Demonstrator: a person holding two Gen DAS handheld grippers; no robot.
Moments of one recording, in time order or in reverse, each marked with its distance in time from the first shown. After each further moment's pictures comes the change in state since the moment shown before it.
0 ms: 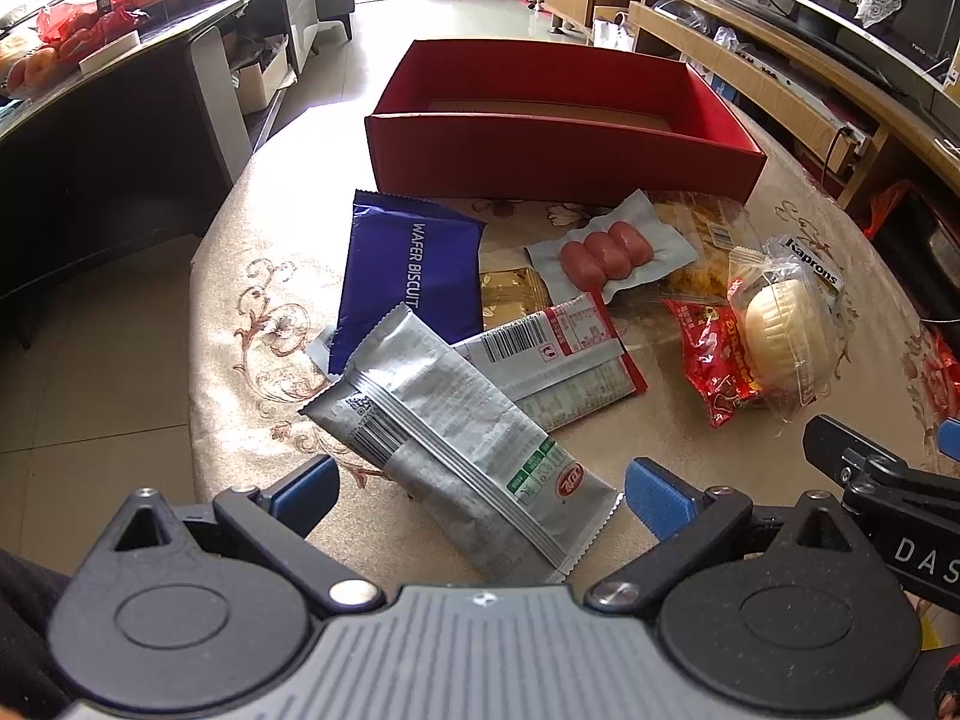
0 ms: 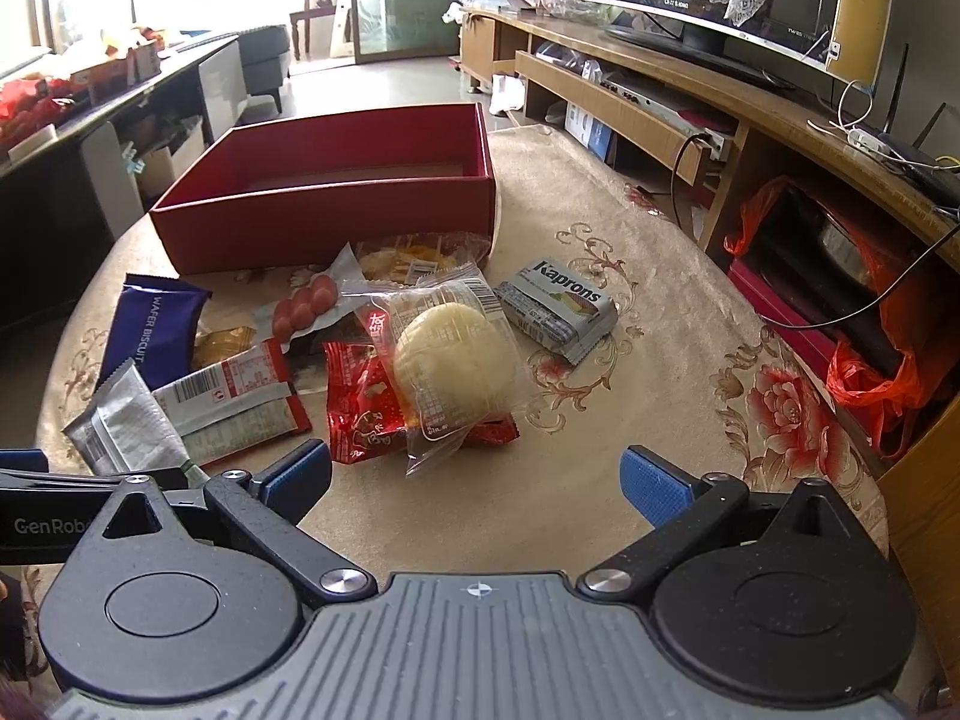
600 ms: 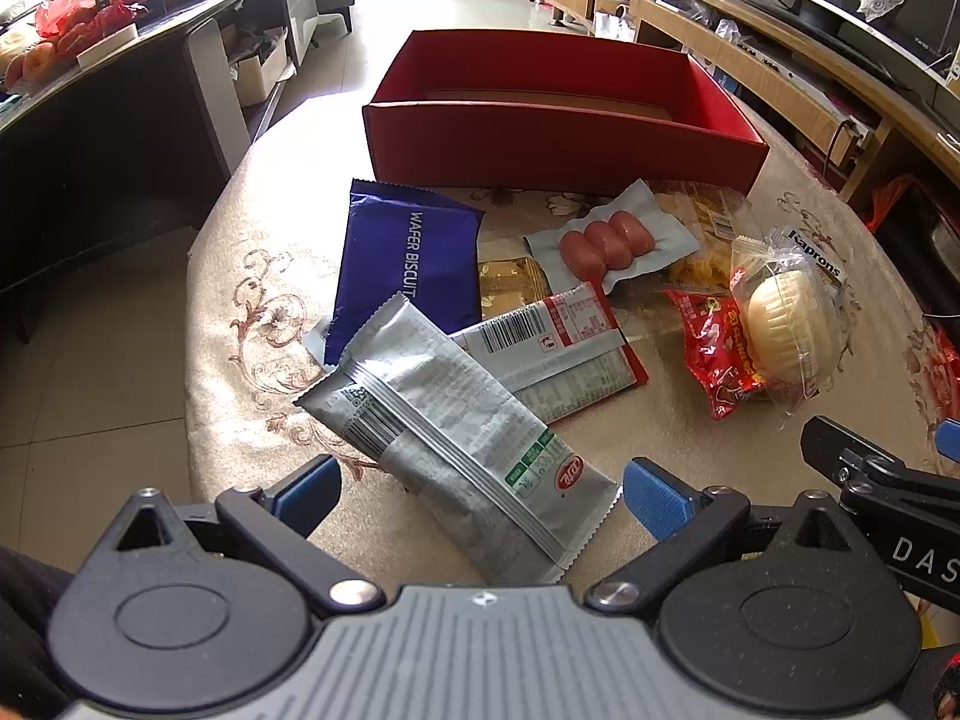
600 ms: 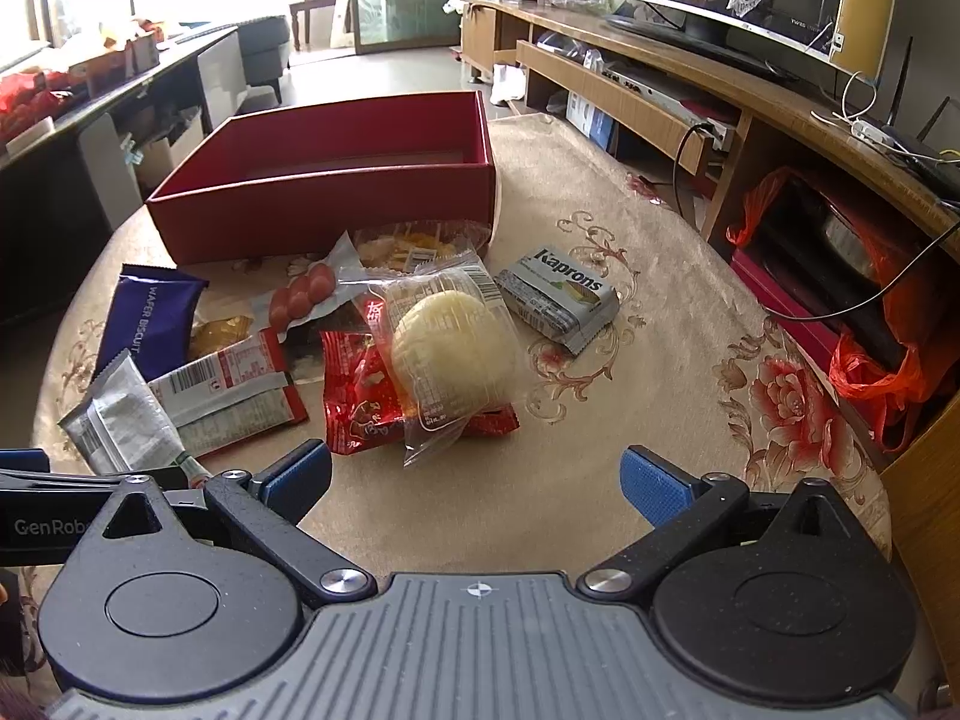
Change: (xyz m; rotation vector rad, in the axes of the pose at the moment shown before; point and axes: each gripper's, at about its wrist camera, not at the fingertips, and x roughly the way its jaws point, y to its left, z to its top) left arm 0.004 -0.001 -0.001 0.000 0.014 0.001; right arm 0.005 -0.001 -0.002 -0.001 0.023 0.002
